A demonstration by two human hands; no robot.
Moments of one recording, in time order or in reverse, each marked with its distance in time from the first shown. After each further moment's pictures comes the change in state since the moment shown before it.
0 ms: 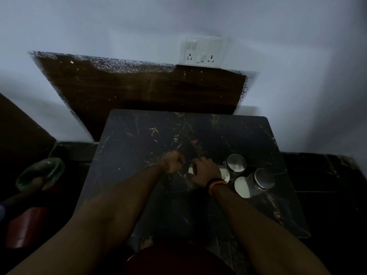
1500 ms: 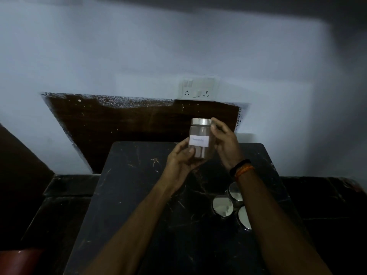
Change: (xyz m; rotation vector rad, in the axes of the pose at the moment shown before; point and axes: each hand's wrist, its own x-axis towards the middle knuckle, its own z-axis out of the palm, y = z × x) left_hand -0.034 0.074 -0.052 -1.507 0.127 0.566; right_hand 0.015 -0.007 -0.178 1.535 0.324 -0.257
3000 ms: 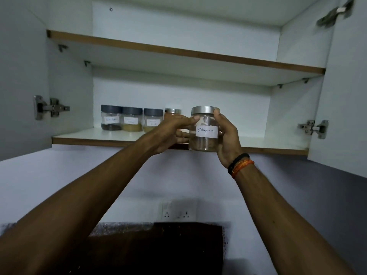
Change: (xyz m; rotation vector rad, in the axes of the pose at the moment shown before) left_hand 0.150 0.337 0.261 0.809 -0.344 0.421; right_hand 0.072 -0.350 0.056 0.021 0.025 -0.646
